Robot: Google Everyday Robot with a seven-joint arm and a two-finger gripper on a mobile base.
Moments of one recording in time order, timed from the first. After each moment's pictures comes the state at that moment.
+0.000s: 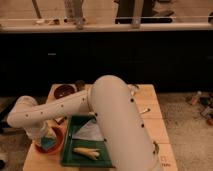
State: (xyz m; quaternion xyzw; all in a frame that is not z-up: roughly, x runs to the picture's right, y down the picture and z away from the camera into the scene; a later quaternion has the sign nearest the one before) arm -0.315 0.264 0.750 -0.21 -0.32 -0.80 0.47
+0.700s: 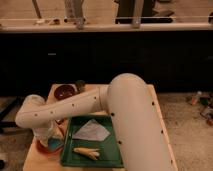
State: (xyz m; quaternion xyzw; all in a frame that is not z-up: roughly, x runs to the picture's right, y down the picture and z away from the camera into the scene) arm -0.271 0.255 0.732 -0.21 -0.31 -0.79 0.49
